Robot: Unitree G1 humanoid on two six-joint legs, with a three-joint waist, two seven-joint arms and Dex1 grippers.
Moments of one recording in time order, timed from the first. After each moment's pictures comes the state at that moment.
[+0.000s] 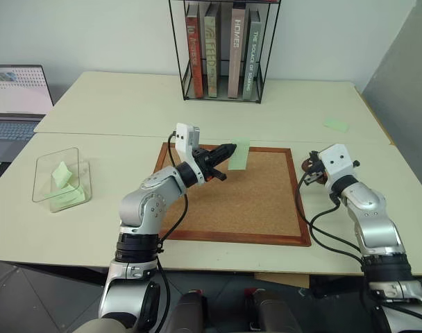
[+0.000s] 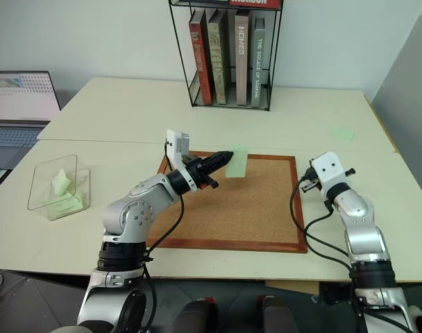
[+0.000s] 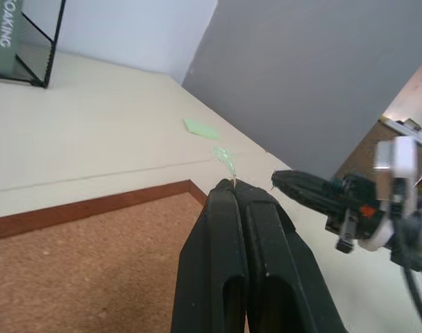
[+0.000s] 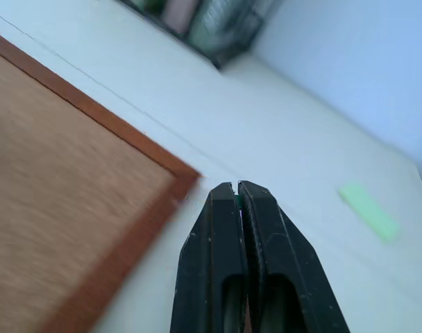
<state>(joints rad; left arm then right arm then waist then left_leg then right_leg) -0.57 0.19 0.08 -0.03 -0.58 0.70 -0.57 -0.43 -0.44 -0.07 0.22 -0.09 0.18 0.31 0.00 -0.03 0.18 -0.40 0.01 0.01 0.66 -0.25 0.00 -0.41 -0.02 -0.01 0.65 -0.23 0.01</state>
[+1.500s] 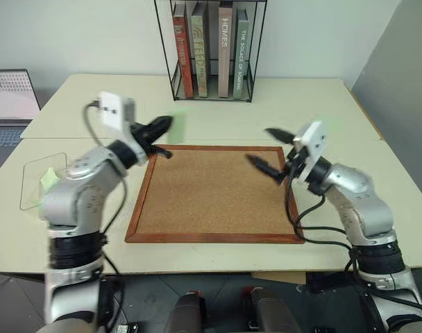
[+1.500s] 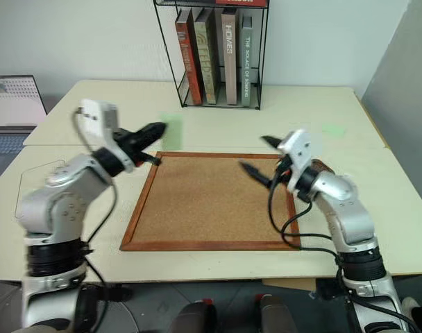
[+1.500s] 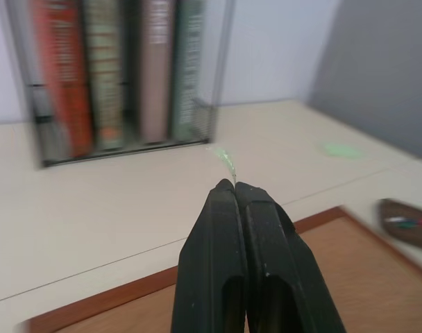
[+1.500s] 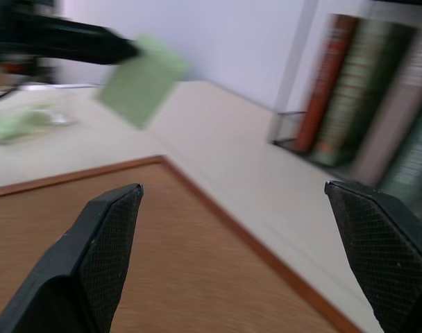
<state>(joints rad) -0.55 0.57 0.28 -0.17 -0.54 0.75 -0.42 -0.50 -0.42 0.11 -0.21 0.36 0.38 0.76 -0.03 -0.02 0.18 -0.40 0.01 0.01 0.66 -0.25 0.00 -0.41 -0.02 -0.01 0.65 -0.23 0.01</state>
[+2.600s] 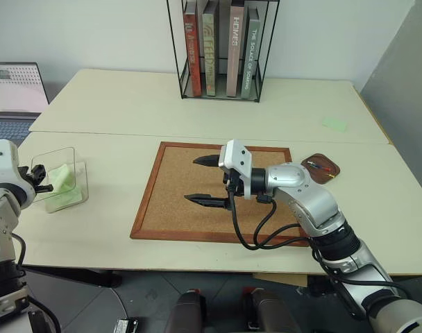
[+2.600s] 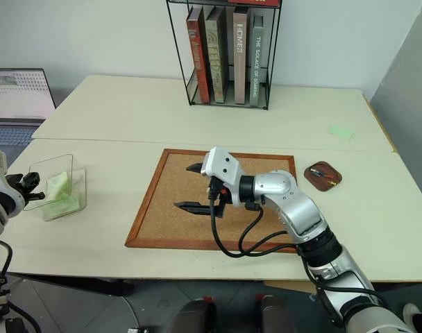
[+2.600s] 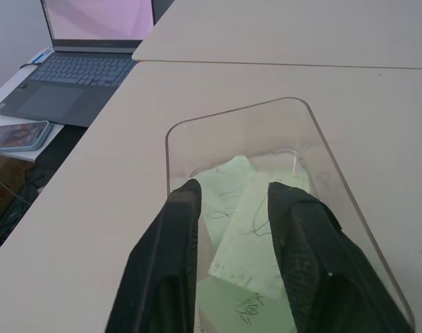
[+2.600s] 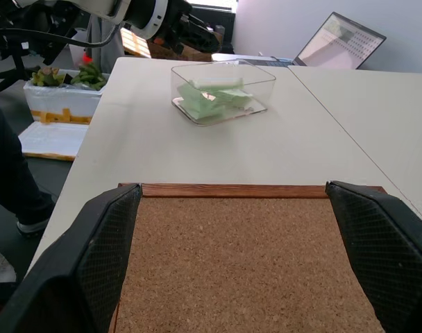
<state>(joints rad) -0.30 0.81 0.56 0.08 -0.30 0.80 -0.23 -0.69 -0.27 0.38 -0.12 0.27 0.45 0.88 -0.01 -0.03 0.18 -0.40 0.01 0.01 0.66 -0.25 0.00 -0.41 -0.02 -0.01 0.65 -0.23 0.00</state>
